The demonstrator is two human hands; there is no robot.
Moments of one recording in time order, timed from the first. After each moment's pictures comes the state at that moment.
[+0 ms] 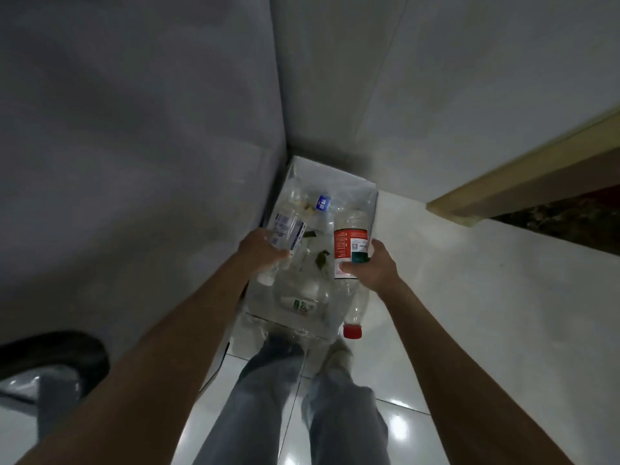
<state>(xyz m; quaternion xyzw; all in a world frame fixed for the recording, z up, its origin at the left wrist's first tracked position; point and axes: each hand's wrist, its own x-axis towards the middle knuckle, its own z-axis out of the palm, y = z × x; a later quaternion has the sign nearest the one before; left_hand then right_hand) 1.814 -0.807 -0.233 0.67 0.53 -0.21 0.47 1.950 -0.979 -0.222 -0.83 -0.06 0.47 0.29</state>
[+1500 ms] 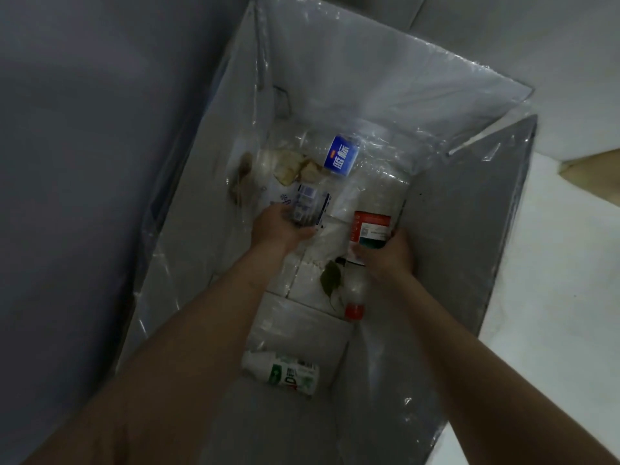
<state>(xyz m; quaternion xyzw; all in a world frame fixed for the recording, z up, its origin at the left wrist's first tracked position) 1.926 -0.780 -0.706 0.62 0.59 -0.15 0.49 2.027 -0.919 -0.711 -0.87 0.07 0.42 0.25</state>
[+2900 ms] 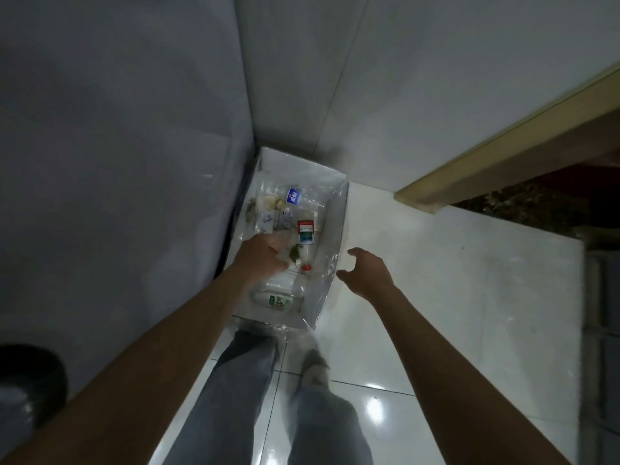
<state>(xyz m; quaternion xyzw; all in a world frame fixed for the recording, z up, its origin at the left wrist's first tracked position) 1.821 -0.844 -0.260 0.74 0.42 -0.20 0.48 1.944 -1.004 -0.226 -0.89 -0.17 0.41 0.04</state>
